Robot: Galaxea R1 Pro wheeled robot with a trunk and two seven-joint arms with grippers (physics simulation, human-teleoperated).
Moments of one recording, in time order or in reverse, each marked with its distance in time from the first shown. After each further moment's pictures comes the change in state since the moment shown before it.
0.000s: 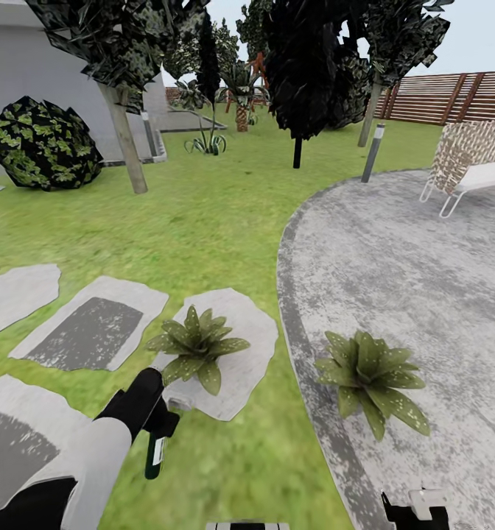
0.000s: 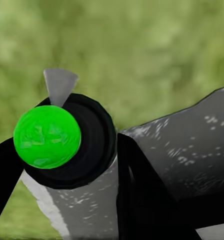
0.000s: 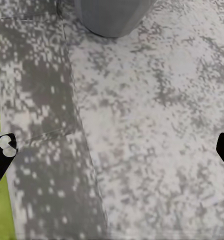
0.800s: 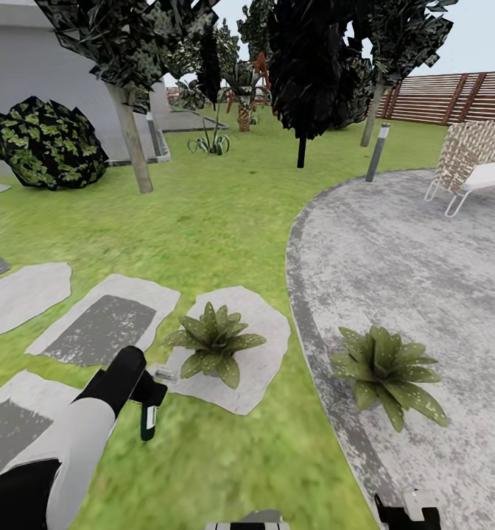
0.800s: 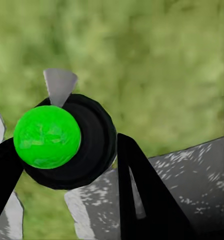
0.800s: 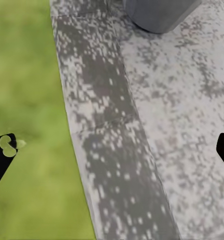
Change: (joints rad) left arm -0.067 0.079 0.002 -0.062 0.022 -0.051 -0.071; right arm 0.002 0.024 0.002 0.001 0.003 0.001 -0.001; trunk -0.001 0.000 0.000
